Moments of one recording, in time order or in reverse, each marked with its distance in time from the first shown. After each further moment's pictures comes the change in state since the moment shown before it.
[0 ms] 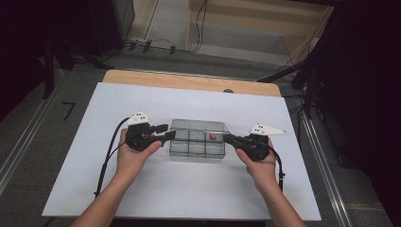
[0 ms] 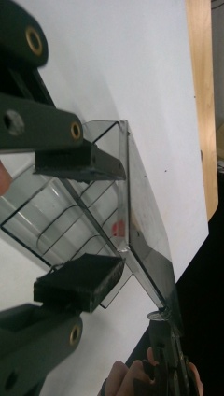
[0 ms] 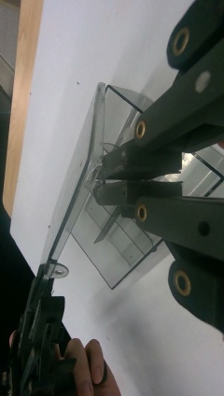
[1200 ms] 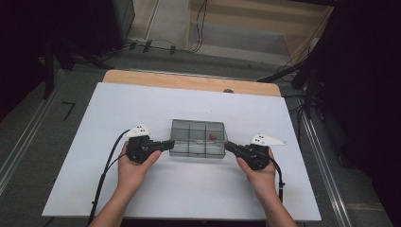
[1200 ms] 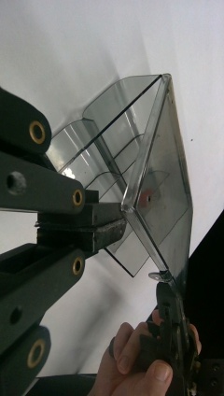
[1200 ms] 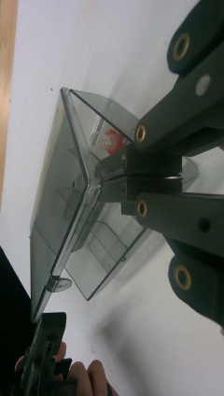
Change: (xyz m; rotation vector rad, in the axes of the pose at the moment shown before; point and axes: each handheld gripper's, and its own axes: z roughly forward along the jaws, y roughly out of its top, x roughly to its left) left arm -0.011 -0.029 0.001 0.020 -0.098 -0.024; right arm 0.001 -0.031 -0.002 -0.002 -0.035 0.008
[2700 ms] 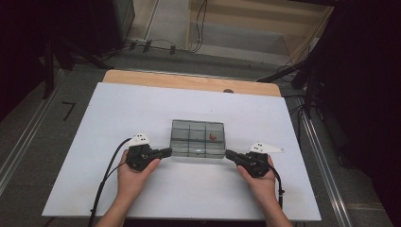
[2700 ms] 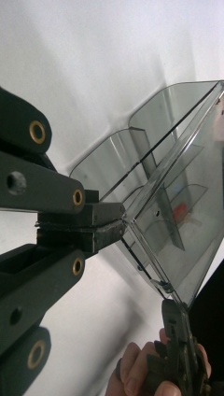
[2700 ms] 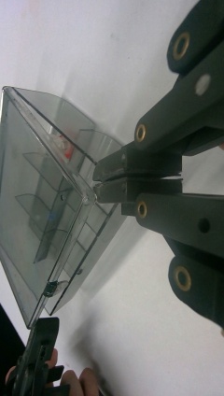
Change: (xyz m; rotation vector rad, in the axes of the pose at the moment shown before) left arm 0.005 -0.029 0.005 0.044 0.040 -0.024; right arm -0.003 -0.028 0.001 0.061 -0.016 0.025
